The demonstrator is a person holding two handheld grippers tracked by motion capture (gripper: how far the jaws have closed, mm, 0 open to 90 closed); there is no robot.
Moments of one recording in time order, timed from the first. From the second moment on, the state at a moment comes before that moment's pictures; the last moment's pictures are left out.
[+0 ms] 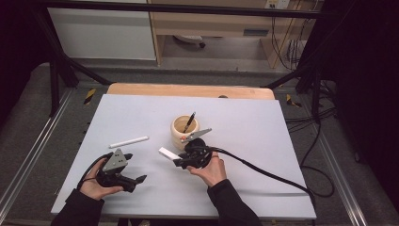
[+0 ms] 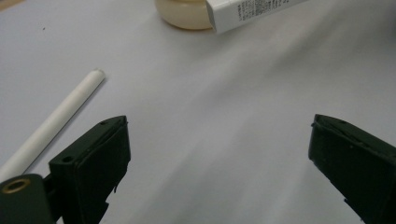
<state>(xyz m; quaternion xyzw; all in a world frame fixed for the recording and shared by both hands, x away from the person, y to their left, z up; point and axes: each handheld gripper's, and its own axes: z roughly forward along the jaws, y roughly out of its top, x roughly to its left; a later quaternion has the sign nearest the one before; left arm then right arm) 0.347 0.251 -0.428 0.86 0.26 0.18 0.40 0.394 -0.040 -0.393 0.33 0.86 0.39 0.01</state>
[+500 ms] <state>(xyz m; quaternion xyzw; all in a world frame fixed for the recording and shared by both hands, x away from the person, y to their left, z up) 0.339 0.217 -0.416 0.88 0.16 0.23 0.37 0.376 -0.072 -0.390 0.32 0.87 0.38 -0.02</state>
